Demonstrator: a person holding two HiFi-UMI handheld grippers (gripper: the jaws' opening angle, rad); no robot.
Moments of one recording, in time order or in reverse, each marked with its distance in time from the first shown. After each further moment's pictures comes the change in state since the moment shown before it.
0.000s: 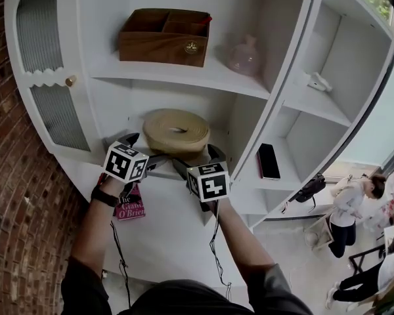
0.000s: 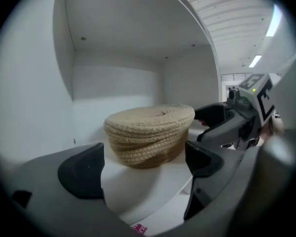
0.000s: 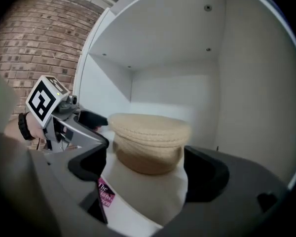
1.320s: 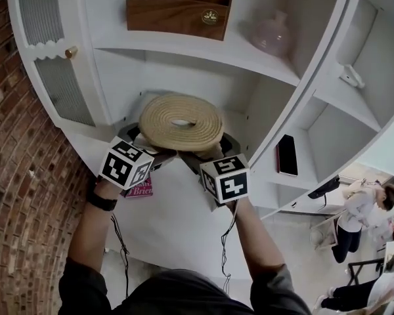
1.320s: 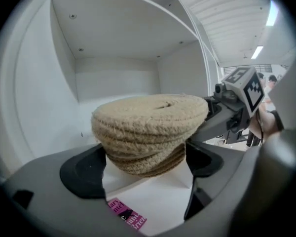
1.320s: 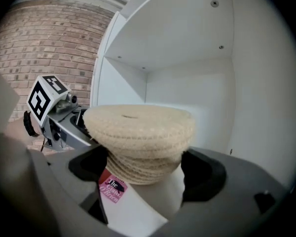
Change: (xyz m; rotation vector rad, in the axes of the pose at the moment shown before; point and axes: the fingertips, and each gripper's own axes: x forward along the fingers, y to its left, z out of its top) left arm -0.033 -0.030 -0.014 0.039 0.035 0.065; right arm -0.010 0.019 -0.004 -0.071 -0.007 0.184
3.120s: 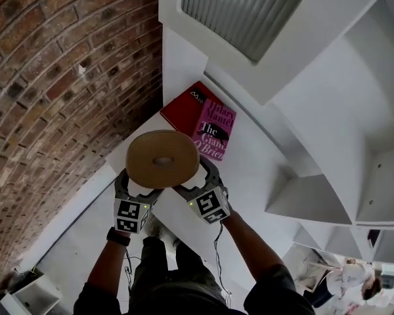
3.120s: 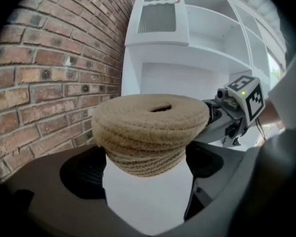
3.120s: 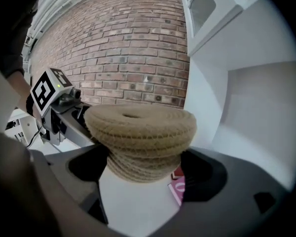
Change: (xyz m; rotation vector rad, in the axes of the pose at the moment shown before) left arm -0.160 0.036 -0.476 -0.556 0.078 0.643; right arm 0.172 0.366 -0.275 -0.369 0.060 0.768
